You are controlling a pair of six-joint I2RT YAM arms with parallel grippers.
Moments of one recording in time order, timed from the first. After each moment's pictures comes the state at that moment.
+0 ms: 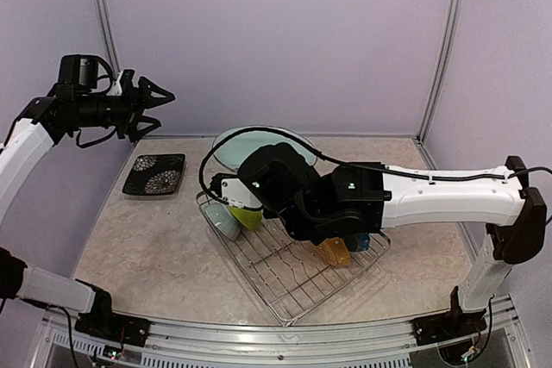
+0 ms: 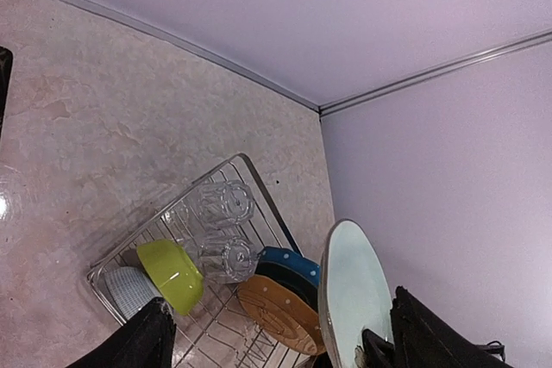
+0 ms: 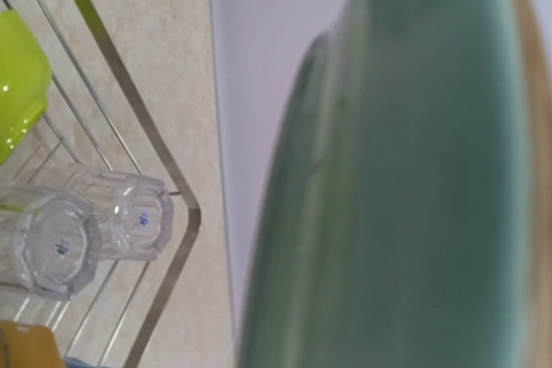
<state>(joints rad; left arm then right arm) -0.19 1.22 1.43 -0.66 0.52 -0.78 1.37 1.75 1.62 -0.46 0.99 -0.87</state>
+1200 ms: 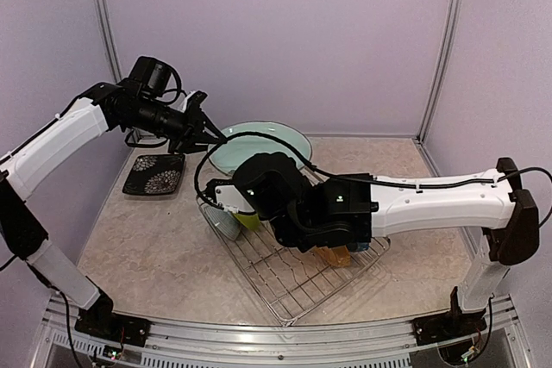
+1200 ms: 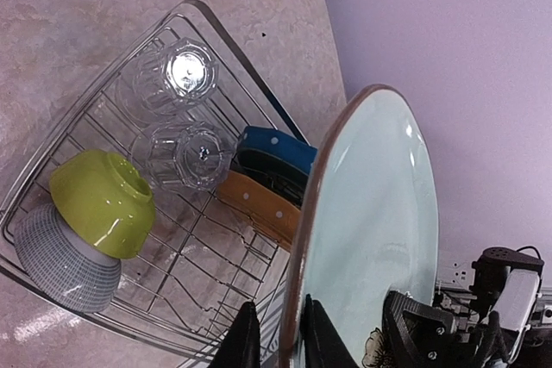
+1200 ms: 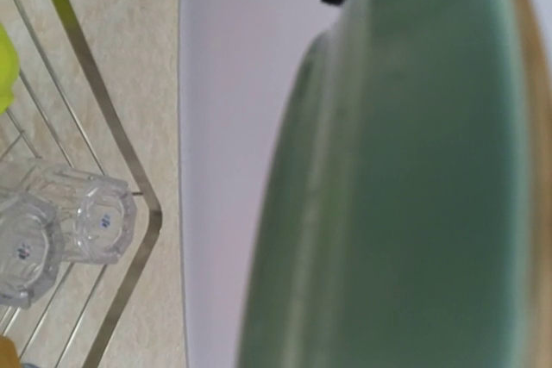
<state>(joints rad) -0.49 1.53 1.59 -0.82 0.62 -0.67 1.38 1.78 1.57 -0.28 1.05 -1.05</state>
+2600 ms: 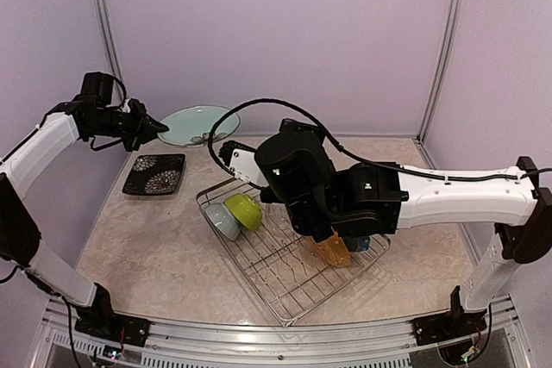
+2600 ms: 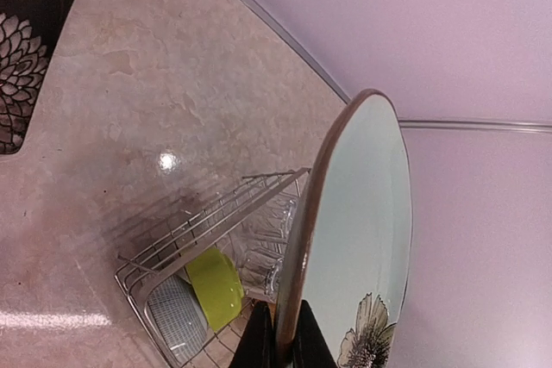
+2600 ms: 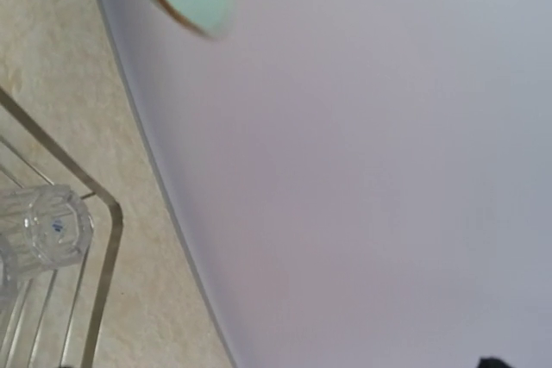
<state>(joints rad) -0.09 1.46 1.42 -0.65 0.63 -0.87 1.38 1.69 1.55 -0.24 1.15 -0.88</state>
